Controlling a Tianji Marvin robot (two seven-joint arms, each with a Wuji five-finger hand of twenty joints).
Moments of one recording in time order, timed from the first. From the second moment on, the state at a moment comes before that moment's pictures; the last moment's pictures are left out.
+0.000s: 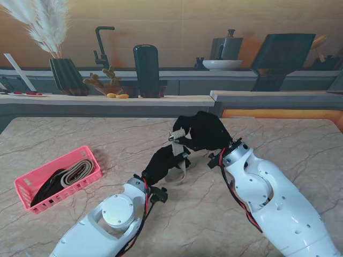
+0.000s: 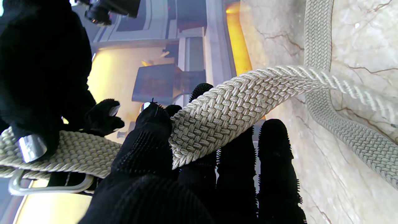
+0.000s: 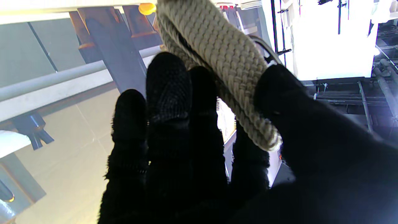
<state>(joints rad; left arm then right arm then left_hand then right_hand) 1.42 -1.26 -0.90 -1.48 -0.24 -0.21 0.13 -1.39 -1.12 1.17 -1.64 -0.79 -0.45 -0.25 1.19 -0.18 0.06 -0.08 0.62 0.08 0.79 0.51 1.05 0.12 0.51 0.41 0.82 0.20 0.68 0.49 0.29 0.24 1.03 0.57 0.65 -0.68 0.90 -0.24 0.74 -0.23 0.98 0.29 1.19 0.03 0.68 0.37 1.21 0.03 0.80 0.67 0.63 0.13 1.10 0.59</state>
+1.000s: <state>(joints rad) 1.42 -1.23 -0.93 -1.44 -0.40 -0.30 -0.05 -1.40 -1.09 1.13 -1.58 -0.84 -0.48 -0.14 0.32 -0.59 0.79 -0.15 0.38 0.26 0.47 0.51 0.75 0.11 0.38 0.41 0.73 0.19 0.52 0.54 0.27 0.23 0.90 0.62 0.64 -0.72 0.90 -0.24 0.63 -0.36 1.00 0.28 1.13 0.05 0.60 0.37 1.13 0.02 0.72 0.65 0.58 0.13 1.06 0.59</state>
